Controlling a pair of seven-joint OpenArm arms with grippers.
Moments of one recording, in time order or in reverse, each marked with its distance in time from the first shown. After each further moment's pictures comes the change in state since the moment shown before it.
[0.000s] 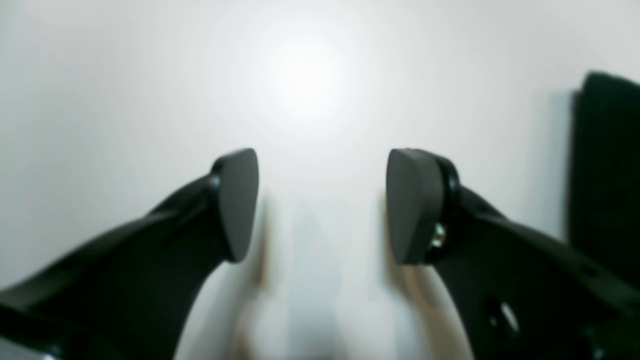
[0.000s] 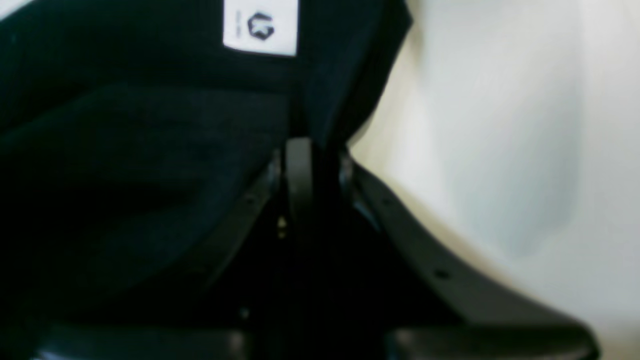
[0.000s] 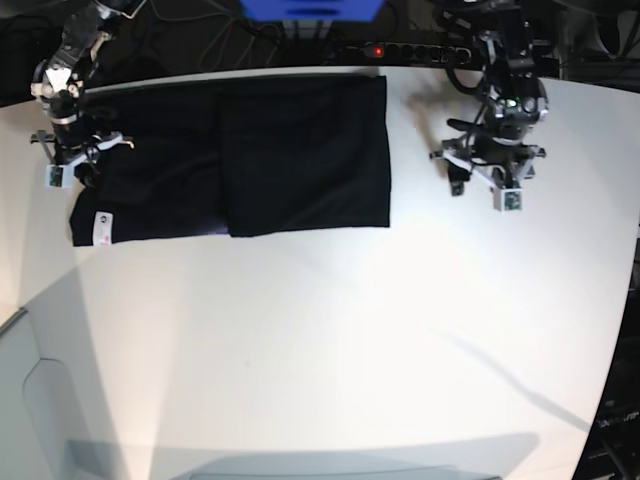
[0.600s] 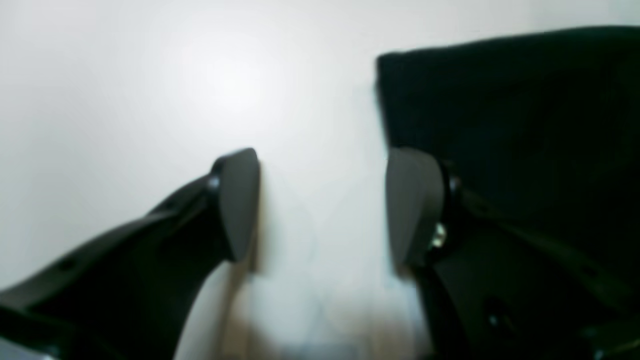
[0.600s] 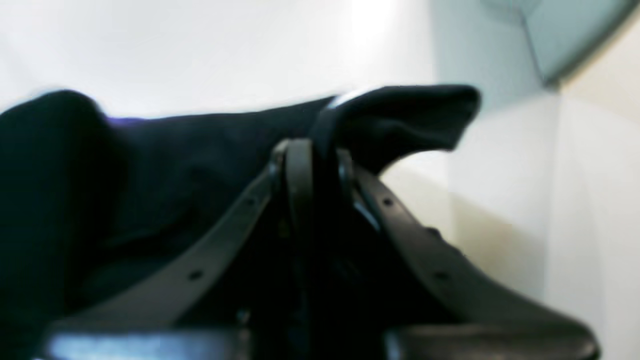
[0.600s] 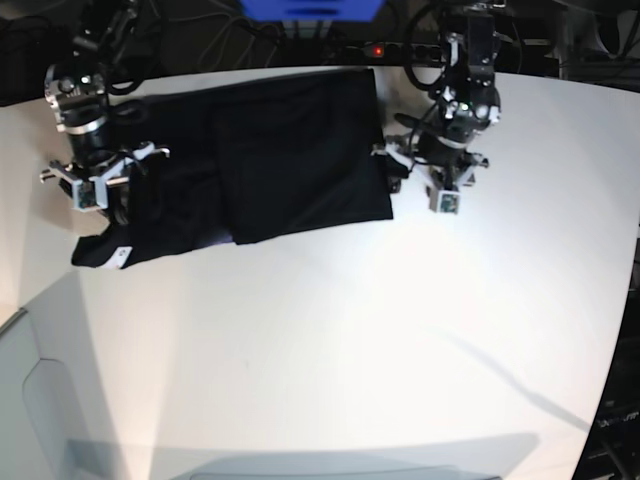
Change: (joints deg) left arm -1.4 1.2 14.2 -5.7 0.3 0.2 -3.6; right arm -6.2 -3.3 -12.6 23.8 -0.4 0.0 0.1
